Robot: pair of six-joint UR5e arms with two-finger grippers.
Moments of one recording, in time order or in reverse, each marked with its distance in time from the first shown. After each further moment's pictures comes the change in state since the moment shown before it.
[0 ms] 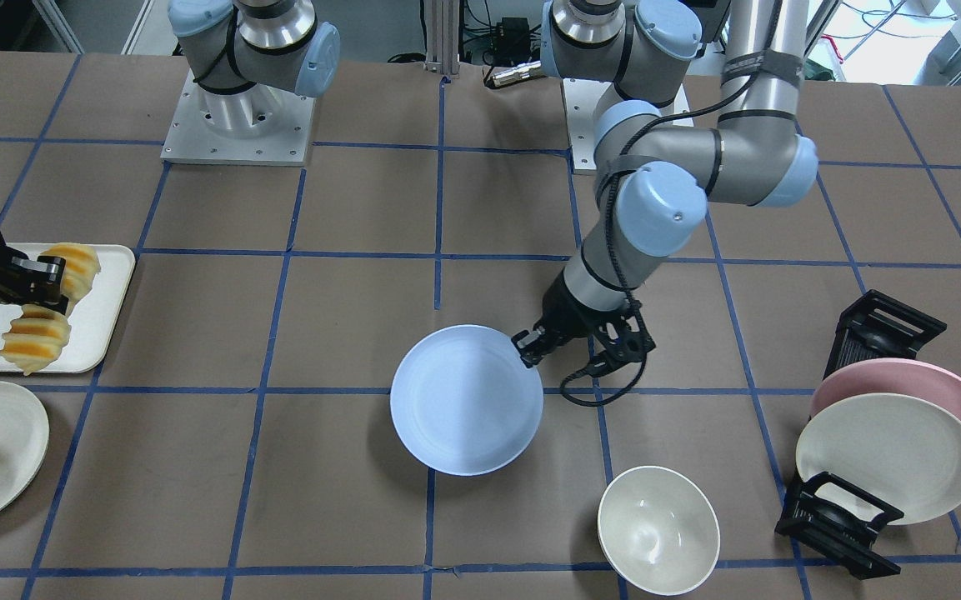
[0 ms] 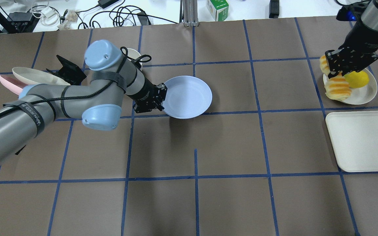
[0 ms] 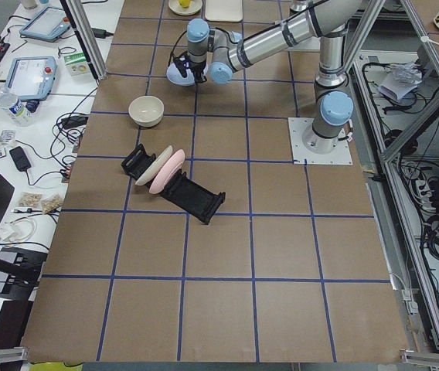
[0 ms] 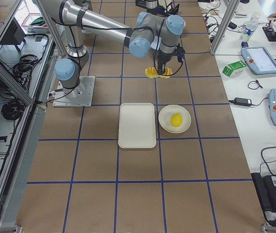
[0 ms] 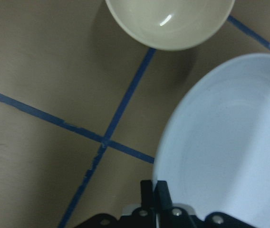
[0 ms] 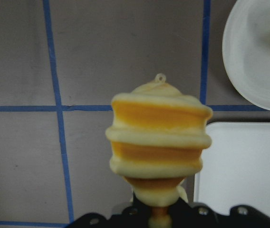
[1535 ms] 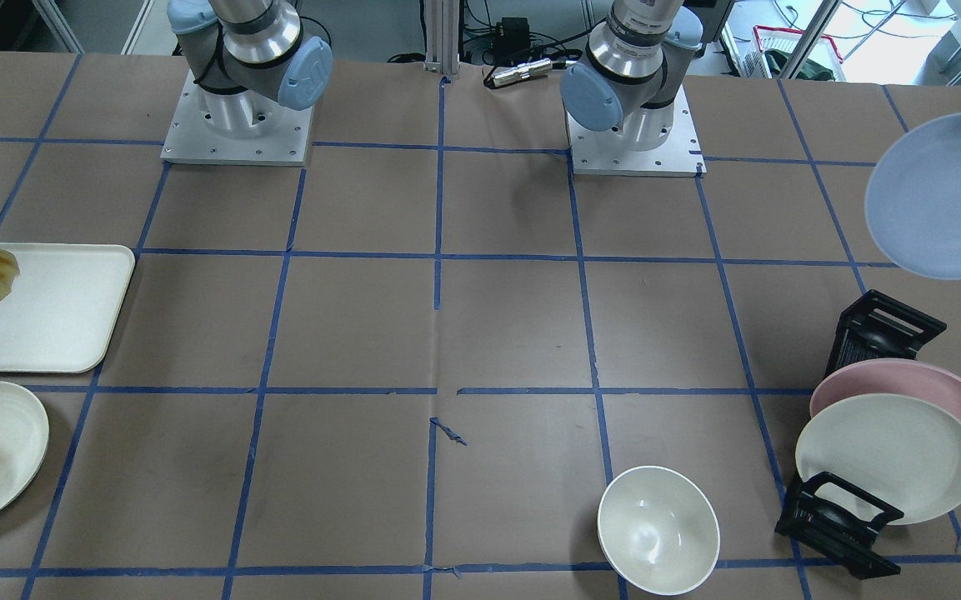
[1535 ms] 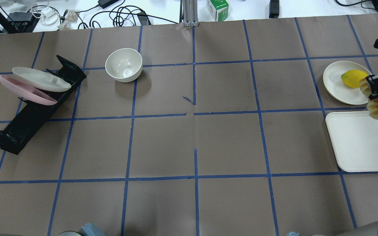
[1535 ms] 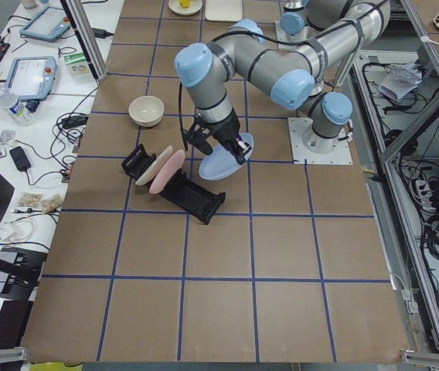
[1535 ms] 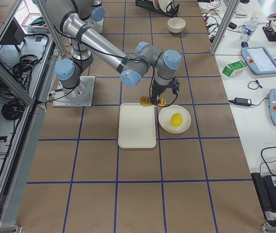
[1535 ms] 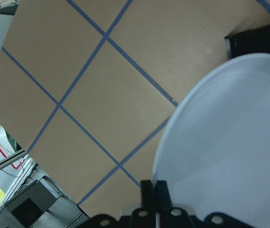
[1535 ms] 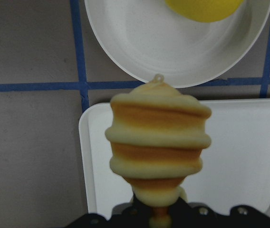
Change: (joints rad) left arm 0.854 0.192 0.618 -1.108 0.582 0.712; right arm -0.220 0.070 0.071 -0.121 -0.171 -0.201
